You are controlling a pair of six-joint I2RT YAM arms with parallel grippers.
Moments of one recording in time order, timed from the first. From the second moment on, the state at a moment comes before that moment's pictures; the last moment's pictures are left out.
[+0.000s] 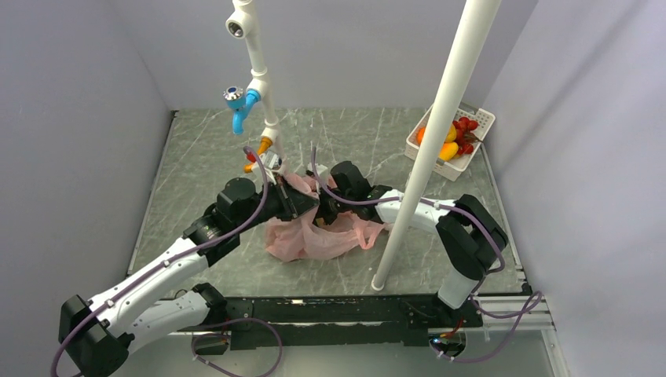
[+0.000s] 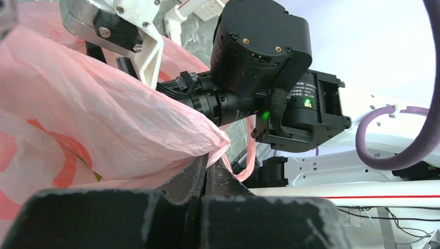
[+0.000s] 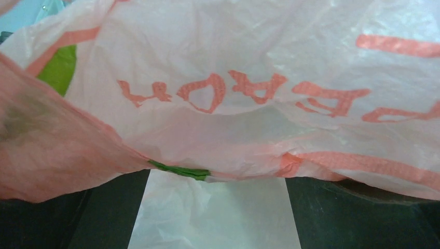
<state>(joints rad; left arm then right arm) -0.72 0.91 0.72 -0.03 0.20 -0.88 0.79 1.69 1.01 0.03 -0.57 0.29</state>
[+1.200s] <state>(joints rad) -0.72 0.64 0.60 -0.23 0.03 -0.88 0.98 1.78 1.08 0.01 -0.25 0.24</state>
